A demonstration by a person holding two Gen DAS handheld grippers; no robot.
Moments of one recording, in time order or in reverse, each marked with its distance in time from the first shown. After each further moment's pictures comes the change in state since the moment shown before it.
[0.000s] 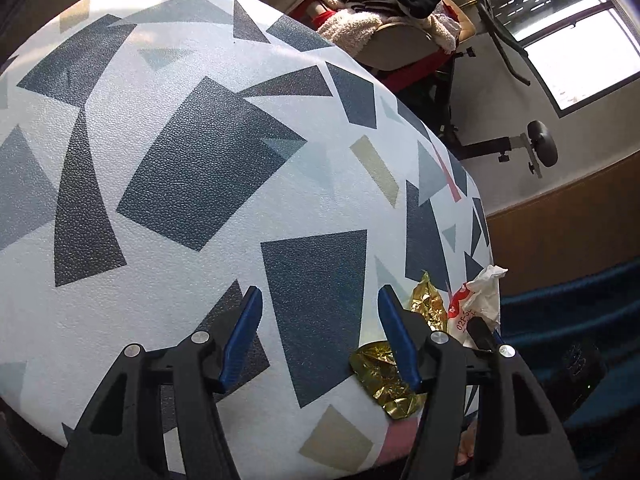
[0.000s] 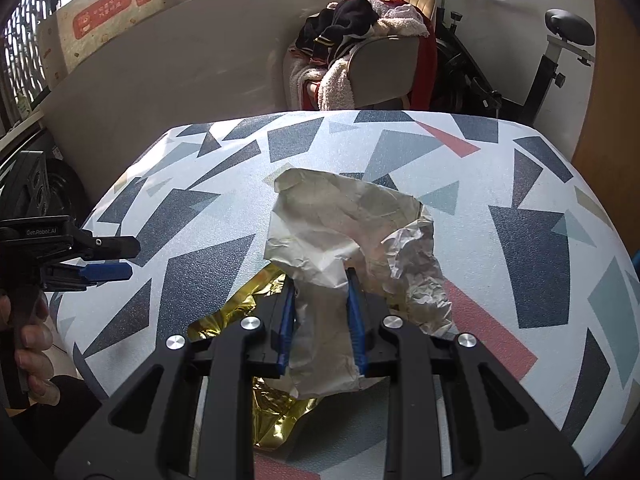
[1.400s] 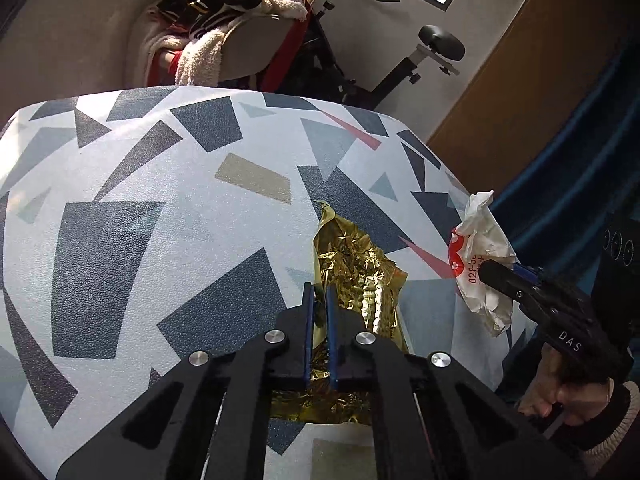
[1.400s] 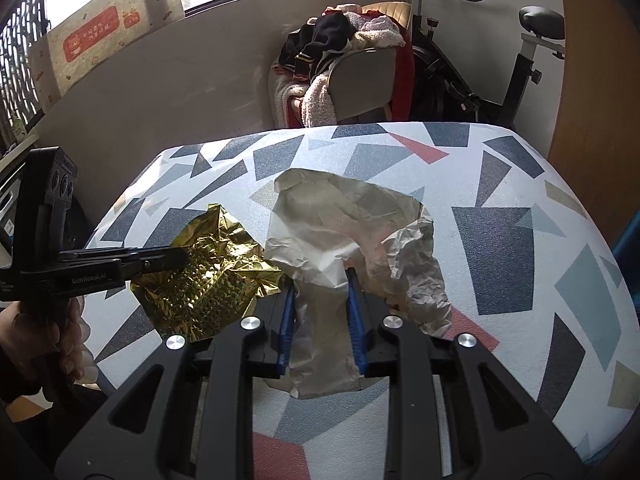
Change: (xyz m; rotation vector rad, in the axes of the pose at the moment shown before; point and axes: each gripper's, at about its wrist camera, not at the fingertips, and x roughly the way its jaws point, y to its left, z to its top) left arm 0.022 -0.086 -0.016 0.590 -0.041 -0.051; right arm -0.044 -0.015 0.000 0.055 -0.048 -0.024
